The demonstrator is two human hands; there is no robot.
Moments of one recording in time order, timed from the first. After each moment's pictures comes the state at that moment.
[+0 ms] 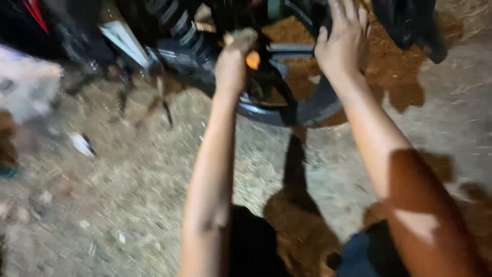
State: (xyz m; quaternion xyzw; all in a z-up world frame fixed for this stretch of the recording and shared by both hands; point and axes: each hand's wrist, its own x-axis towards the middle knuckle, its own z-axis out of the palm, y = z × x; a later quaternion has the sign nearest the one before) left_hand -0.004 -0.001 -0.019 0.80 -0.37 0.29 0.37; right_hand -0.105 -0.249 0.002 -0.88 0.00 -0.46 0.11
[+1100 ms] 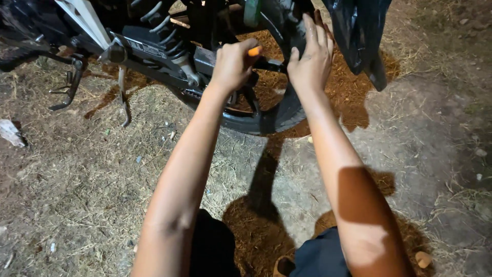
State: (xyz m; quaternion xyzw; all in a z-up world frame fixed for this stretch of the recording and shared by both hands) left_hand -0.033 -0.053 0.011 0.80 -0.39 0.22 0.39; right_hand -0.100 -0.256 -0.003 -0.88 0.05 -0.44 0.17
